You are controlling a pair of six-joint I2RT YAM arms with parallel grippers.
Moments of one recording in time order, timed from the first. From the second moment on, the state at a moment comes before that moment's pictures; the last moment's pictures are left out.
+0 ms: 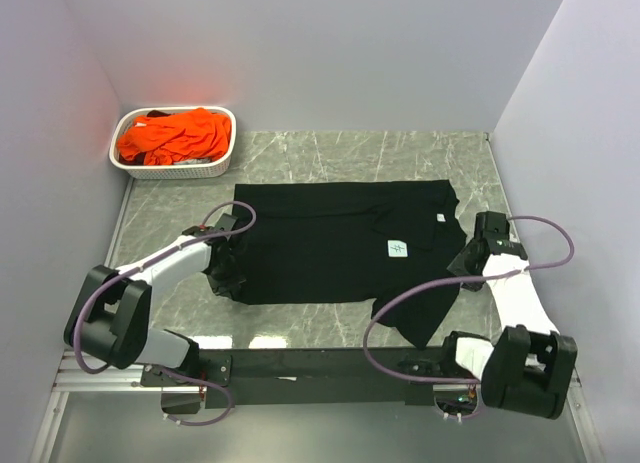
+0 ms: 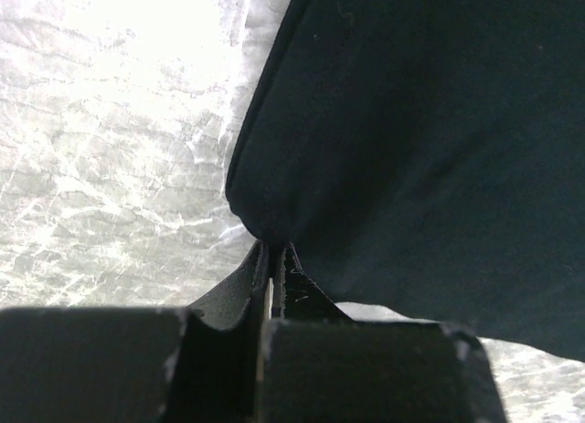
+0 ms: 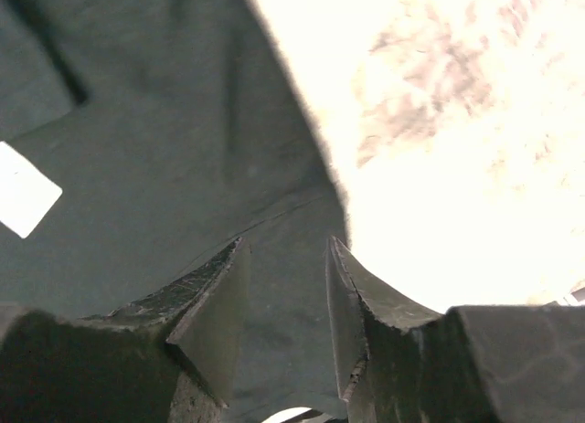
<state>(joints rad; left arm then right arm) -0.39 1.39 0.73 -0.78 -0.12 -0.83 -0.19 1.08 0.67 -0.77 0.11 0.55</state>
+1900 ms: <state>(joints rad) -0.22 1.33 0.90 -0.93 -0.05 -0.72 -0.38 1.24 0.83 -0.79 -0.10 0.56</state>
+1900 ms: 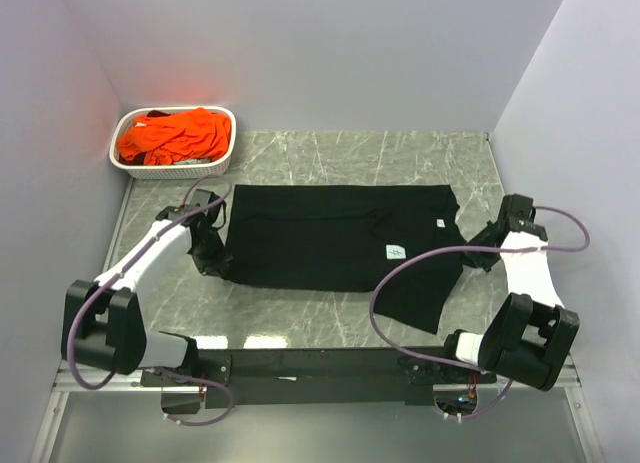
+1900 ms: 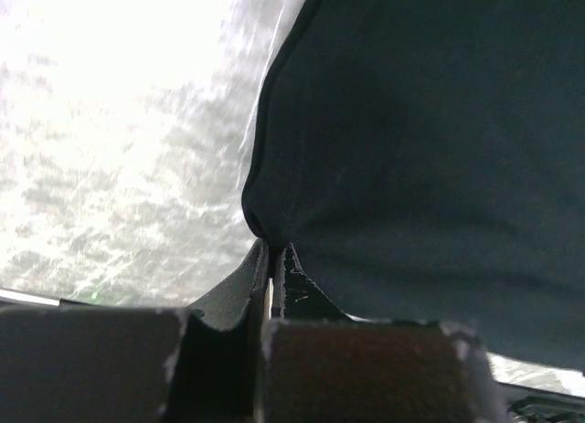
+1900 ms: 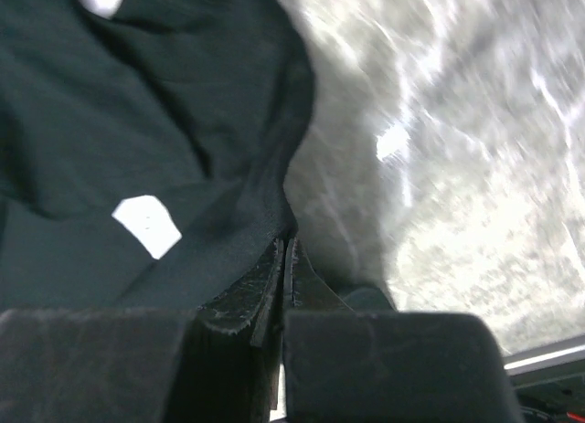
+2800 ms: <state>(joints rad) -0.18 1.80 1.26 -0.80 -0.13 -0.65 -0.36 1.70 1.16 -0.76 -0.24 0.54</state>
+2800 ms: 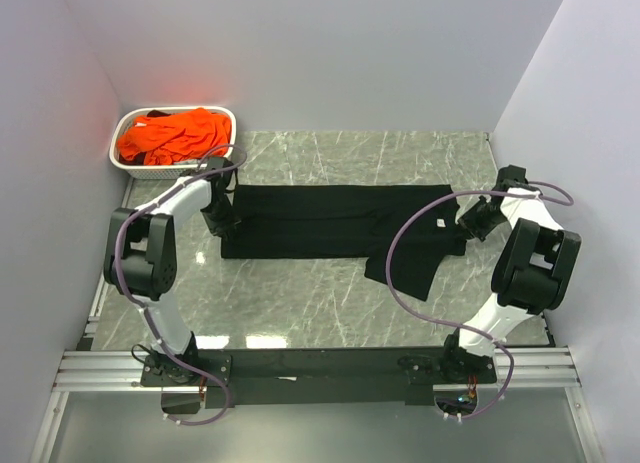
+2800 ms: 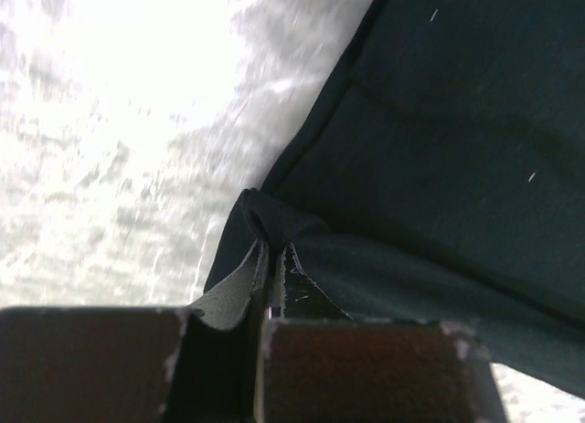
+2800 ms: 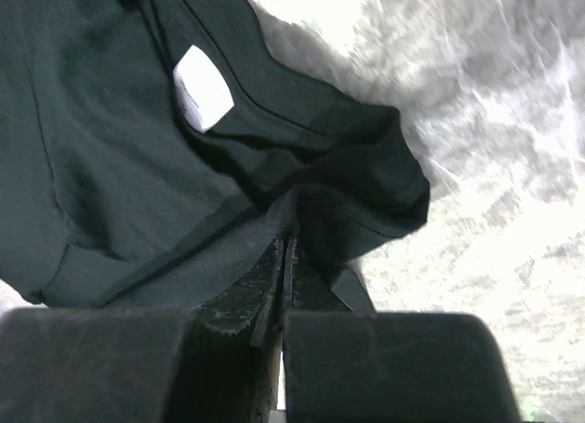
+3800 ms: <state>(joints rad) -0.17 1.75 1.26 -0.67 -0.26 -0.64 -0.17 1.57 1.18 -0.72 -0.01 0.51</state>
